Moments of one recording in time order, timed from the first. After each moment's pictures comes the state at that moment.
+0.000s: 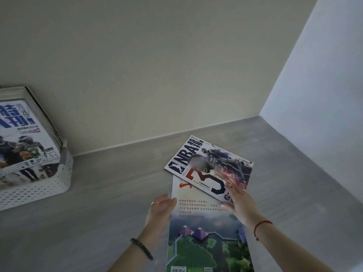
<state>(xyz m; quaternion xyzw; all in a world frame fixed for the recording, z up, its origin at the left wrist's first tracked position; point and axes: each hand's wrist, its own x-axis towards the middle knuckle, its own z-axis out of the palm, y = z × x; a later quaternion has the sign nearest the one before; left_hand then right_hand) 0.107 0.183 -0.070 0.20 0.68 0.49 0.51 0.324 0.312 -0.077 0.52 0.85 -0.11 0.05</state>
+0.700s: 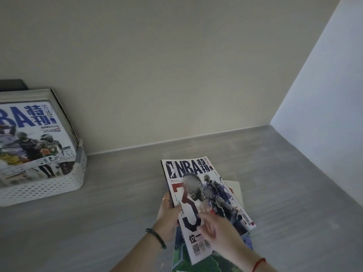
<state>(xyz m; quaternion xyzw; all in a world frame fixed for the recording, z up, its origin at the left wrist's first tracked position) 0.112 0.193 -0.049 0.16 0.63 0.54 0.53 0.272 0.226 -0.046 0.39 0.86 -0.32 -0.05</state>
